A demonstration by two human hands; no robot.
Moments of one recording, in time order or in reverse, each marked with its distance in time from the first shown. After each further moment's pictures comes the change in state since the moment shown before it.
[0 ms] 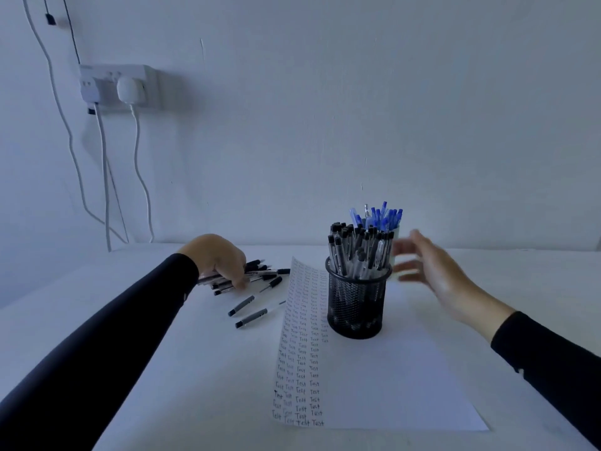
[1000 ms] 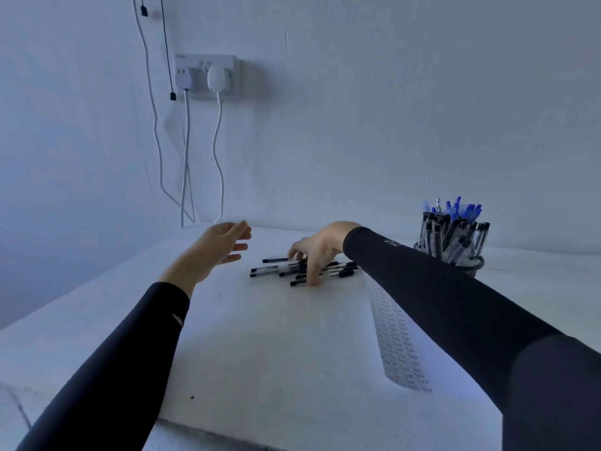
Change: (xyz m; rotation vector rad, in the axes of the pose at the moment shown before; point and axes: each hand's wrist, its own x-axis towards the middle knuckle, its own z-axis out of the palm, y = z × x) left_hand -0.035 -0.141 0.075 -1.413 0.561 0.195; right_hand 0.052 -0.092 0.265 -1.340 -0.926 -0.017
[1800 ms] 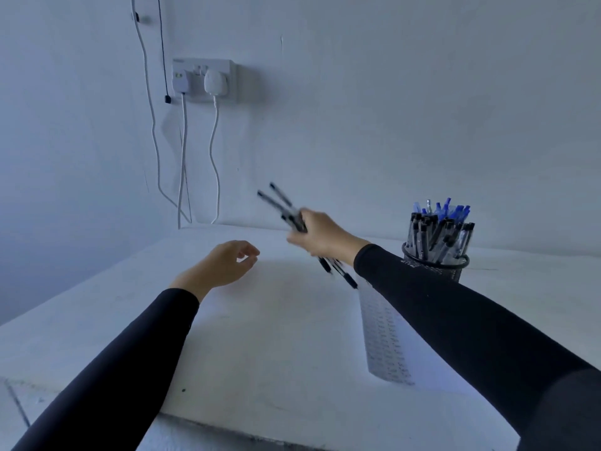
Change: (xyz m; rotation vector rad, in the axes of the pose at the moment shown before) left_hand -0.001 -0.026 0.015 0.784 -0.073 0.337; right_hand -0.010 0.014 0.020 0.686 0.660 -0.190
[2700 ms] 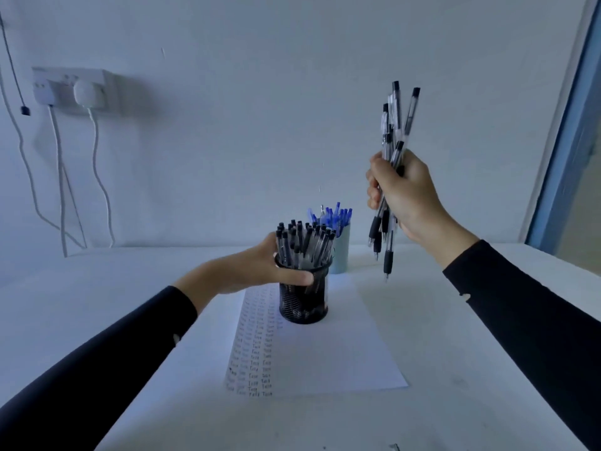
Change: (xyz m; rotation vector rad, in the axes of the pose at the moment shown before) left_hand 0.016 0.243 0.051 -0.649 -0.564 0.254; right_hand -0.166 0.074 -0.210 0.552 0.754 -0.111
